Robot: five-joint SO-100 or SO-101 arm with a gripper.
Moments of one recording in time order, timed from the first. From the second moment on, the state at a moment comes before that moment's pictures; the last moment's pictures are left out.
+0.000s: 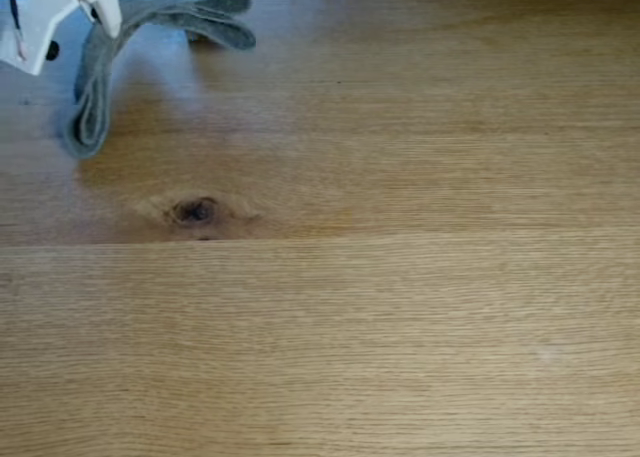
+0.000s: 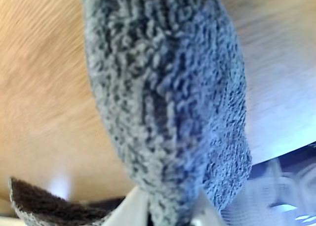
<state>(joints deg) 54.1 60.6 68.6 101.0 -11.1</state>
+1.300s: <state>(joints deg) 33.3 76.6 96.3 80.3 -16.9</state>
